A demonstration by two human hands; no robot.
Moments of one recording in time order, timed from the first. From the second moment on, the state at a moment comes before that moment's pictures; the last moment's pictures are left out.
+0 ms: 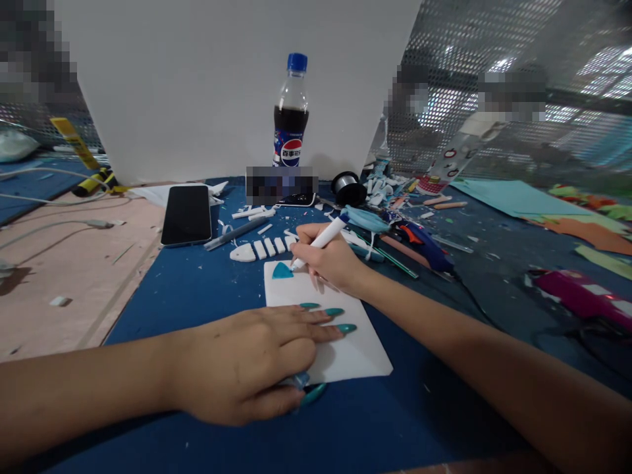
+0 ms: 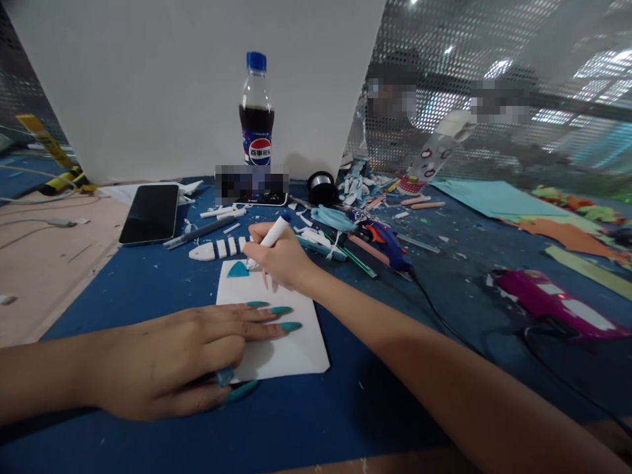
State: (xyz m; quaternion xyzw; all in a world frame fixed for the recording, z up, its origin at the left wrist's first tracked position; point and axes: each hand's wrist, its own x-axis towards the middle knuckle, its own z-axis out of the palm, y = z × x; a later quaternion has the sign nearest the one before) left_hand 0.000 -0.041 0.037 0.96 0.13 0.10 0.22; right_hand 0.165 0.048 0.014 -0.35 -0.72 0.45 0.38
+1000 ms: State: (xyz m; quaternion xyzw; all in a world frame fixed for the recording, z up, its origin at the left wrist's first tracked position) left_hand 0.001 -0.042 0.037 0.96 0.13 0.09 0.22; right_hand 0.165 0.047 0.016 -0.35 -0.68 0.50 0.40
